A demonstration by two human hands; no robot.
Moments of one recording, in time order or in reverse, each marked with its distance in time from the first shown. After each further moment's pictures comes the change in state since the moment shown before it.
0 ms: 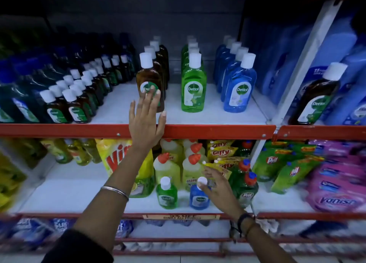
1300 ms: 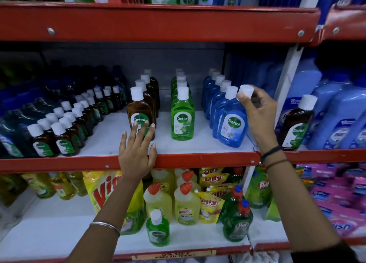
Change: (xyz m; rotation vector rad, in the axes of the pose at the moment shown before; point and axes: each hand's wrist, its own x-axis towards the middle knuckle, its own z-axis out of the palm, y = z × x) left_hand 0.004 -0.003 0.004 0.188 -0.003 0.033; right_hand 0.113 -0.186 -0.196 0.248 0.736 -0.432
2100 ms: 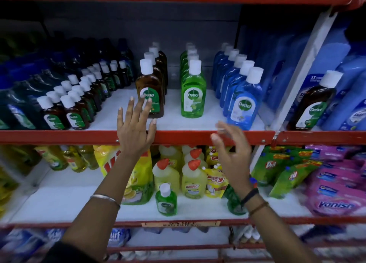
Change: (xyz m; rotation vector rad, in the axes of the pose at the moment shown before) left_hand -0.010 -0.029 -0.007 0.040 -0.056 -0.050; right_hand -0.163 0.012 0.035 -0.116 -0.137 -0.044
